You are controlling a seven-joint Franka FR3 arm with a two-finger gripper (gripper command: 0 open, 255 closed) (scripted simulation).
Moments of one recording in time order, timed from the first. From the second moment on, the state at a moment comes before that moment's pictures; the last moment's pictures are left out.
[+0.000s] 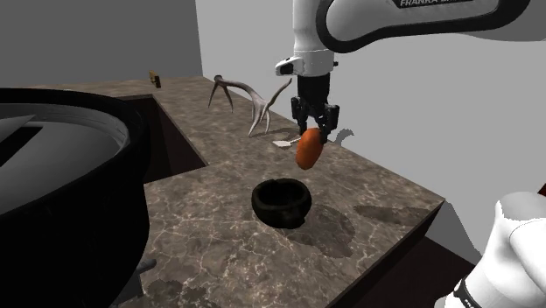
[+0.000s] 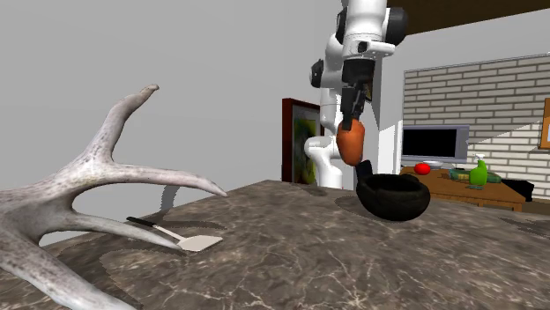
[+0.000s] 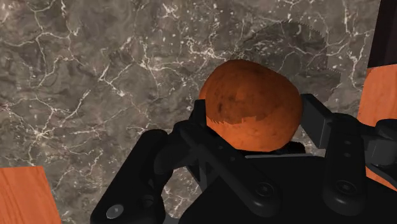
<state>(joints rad) 0.41 -0.10 -0.03 -1.78 -0.08 1.57 -1.12</state>
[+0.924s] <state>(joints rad) 0.53 0.10 0.09 -1.57 -0.06 1.54 -0.88</state>
